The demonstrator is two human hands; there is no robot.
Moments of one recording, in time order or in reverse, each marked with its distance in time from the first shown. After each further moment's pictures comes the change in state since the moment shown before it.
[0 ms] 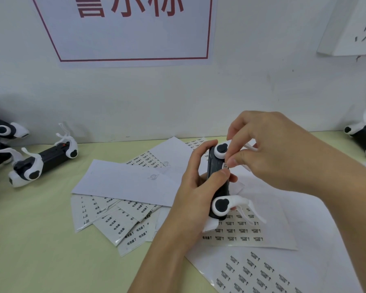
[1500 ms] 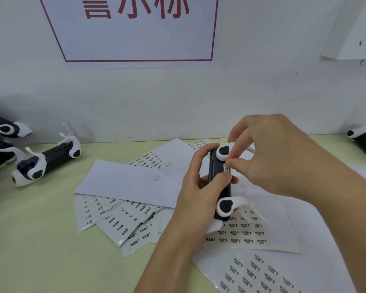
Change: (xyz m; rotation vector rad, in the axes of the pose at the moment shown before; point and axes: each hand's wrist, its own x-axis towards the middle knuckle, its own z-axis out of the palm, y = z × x) left_hand -0.001 0.001 0.002 -0.015 0.032 -0.005; right_hand 0.000 -0.009 0.008 -0.143 0.092 0.064
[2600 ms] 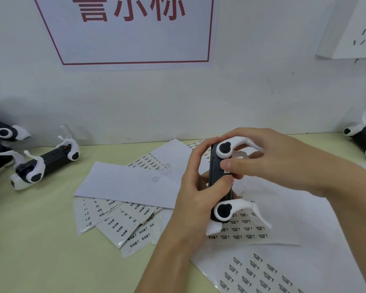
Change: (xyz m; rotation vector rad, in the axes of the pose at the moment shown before) left_hand 0.001 -0.002 -0.001 -0.114 -0.086 0.121; right_hand 0.001 0.021 0.000 0.546 -0.290 0.022
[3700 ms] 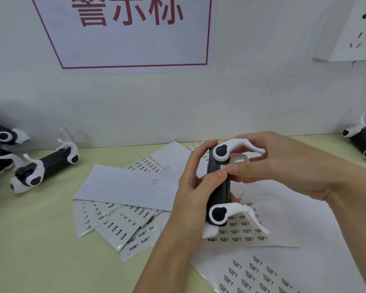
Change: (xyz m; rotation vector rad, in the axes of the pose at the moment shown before) left_hand 0.003 0.000 -0.002 -0.079 0.009 -0.029; right_hand -0.001 0.011 -0.008 0.169 -0.114 0.019
